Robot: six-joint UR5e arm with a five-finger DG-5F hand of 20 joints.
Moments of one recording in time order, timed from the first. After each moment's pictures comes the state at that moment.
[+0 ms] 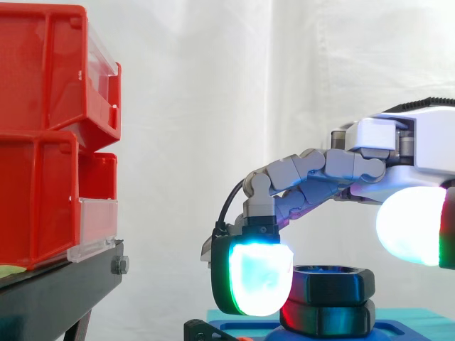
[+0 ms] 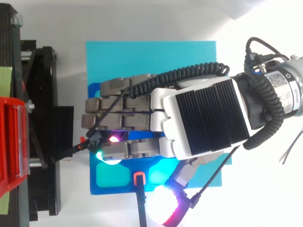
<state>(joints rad) 0.06 -2.24 -1.31 -2.63 -1.83 -1.50</state>
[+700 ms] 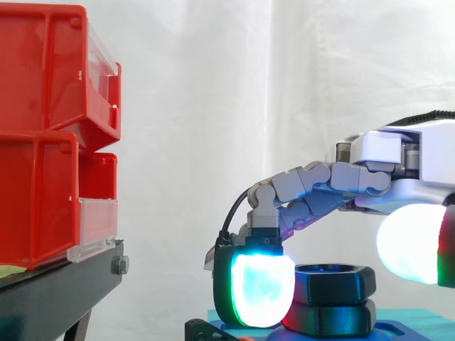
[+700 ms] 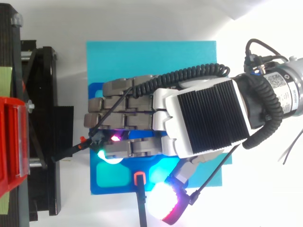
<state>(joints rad) 0.06 -2.24 -1.33 -2.60 -1.83 -1.50</state>
